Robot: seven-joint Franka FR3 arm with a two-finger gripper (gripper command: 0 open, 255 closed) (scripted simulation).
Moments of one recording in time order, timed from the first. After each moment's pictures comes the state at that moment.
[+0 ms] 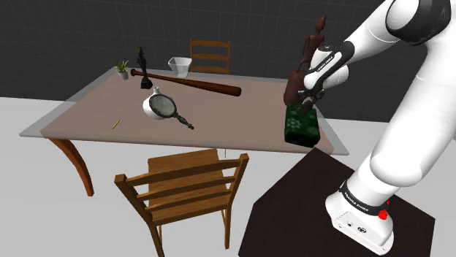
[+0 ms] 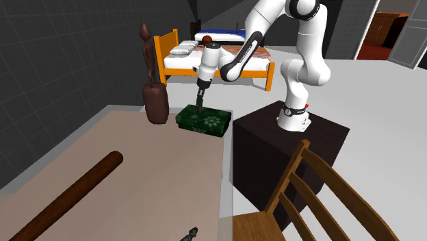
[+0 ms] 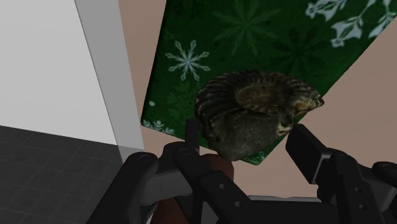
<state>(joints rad) -0.02 0.13 -0.67 -2.40 -0.30 2.76 0.33</state>
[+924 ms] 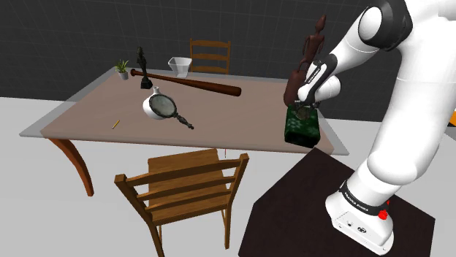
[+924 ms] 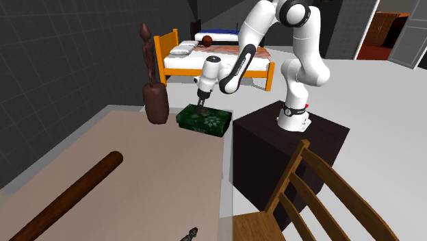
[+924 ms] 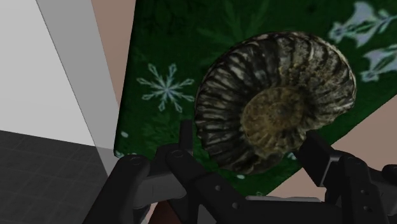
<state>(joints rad) -0.10 0.30 -0.59 -2.41 -0.18 2.93 0.27</state>
